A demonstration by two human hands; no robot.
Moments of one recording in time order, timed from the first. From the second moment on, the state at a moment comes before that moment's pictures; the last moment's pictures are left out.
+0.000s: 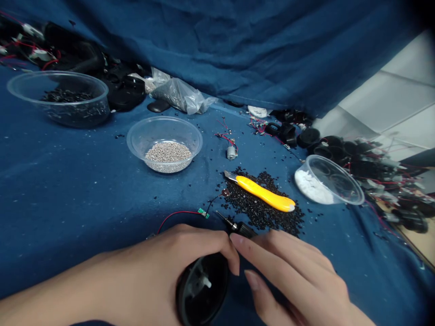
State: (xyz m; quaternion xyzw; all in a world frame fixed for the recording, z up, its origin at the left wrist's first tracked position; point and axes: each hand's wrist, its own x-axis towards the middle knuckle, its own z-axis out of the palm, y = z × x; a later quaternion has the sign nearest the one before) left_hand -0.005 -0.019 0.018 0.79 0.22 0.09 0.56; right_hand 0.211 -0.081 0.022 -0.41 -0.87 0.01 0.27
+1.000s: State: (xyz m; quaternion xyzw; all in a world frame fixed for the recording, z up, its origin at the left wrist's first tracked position) left_hand -0.017 -0.011 0.022 0.77 0.38 0.30 0.42; right_hand 0.238 -0.004 0.017 -0.45 -0.85 0.28 0.07
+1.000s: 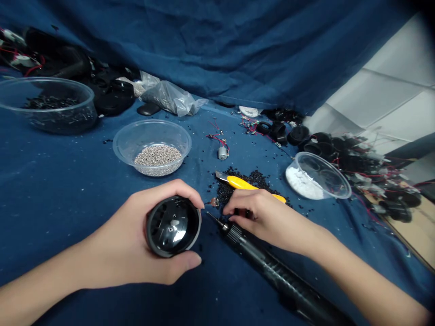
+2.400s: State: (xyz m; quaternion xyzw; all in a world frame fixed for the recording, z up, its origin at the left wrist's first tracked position) left_hand -0.013 -0.008 0.021 0.75 0.41 0.29 0.44; right_hand 0.204 -0.003 0.007 -0.46 -0.83 0.30 0.14
